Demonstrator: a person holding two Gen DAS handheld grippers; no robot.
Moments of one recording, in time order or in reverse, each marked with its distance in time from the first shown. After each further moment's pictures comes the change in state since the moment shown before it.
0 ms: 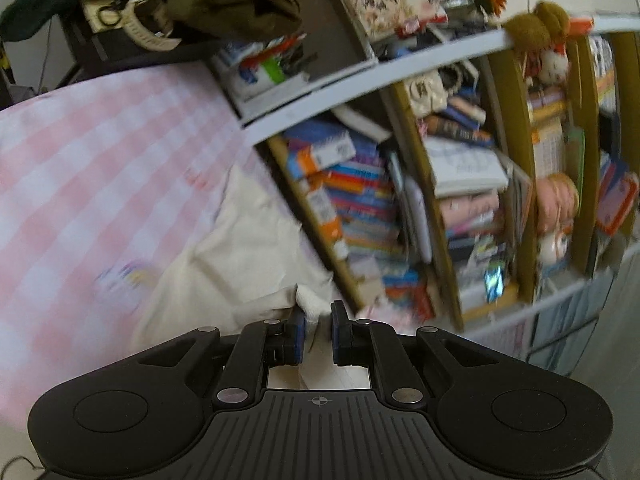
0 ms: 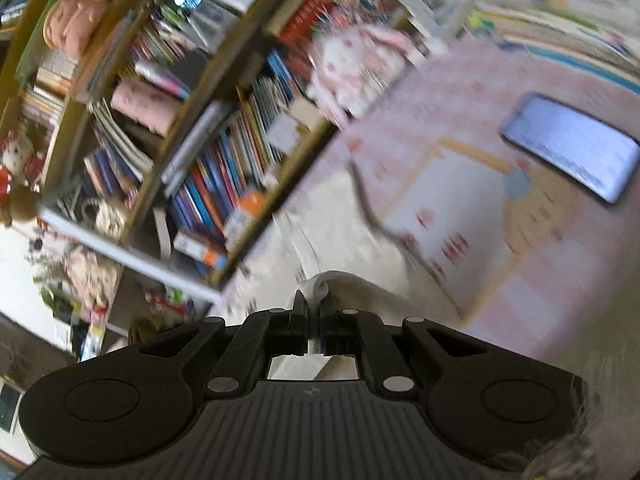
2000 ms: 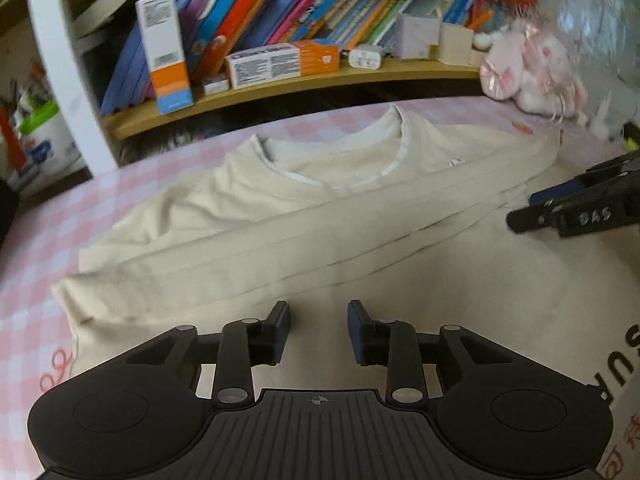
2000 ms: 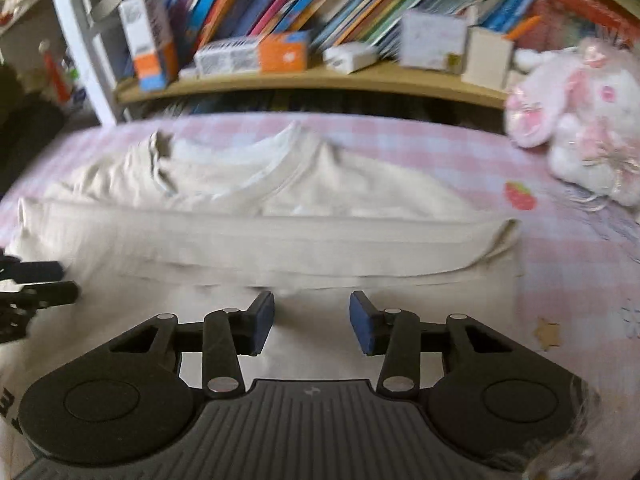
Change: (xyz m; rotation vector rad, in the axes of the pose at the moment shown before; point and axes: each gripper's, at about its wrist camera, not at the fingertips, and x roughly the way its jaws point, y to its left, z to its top) left arm 0.325 -0.072 -0.066 1.120 0.443 0.521; right arm 0.361 0.092 -0.003 -0.904 0.376 -0.323
